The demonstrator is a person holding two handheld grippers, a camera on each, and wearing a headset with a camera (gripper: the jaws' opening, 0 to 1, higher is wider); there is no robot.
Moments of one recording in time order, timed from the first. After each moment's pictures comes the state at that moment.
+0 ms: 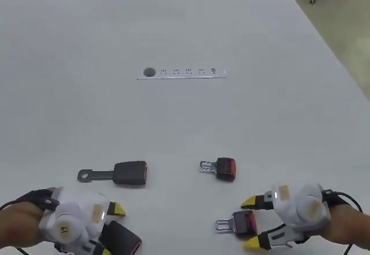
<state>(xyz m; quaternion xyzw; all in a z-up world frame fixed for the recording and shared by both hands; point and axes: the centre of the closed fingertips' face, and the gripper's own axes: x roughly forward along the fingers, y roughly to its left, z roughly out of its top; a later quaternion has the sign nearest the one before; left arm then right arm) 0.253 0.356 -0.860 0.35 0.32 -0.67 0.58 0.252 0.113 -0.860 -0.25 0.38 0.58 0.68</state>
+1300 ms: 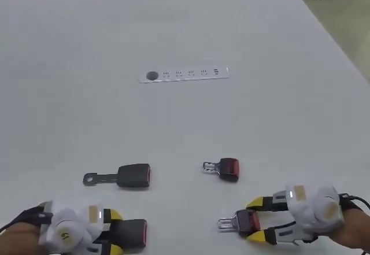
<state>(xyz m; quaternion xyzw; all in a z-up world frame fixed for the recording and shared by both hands) 0.259 0.360 -0.858 0.31 0.36 -0.59 0.66 0.256 0.111 -0.857 -0.19 0.33 0.58 0.72</state>
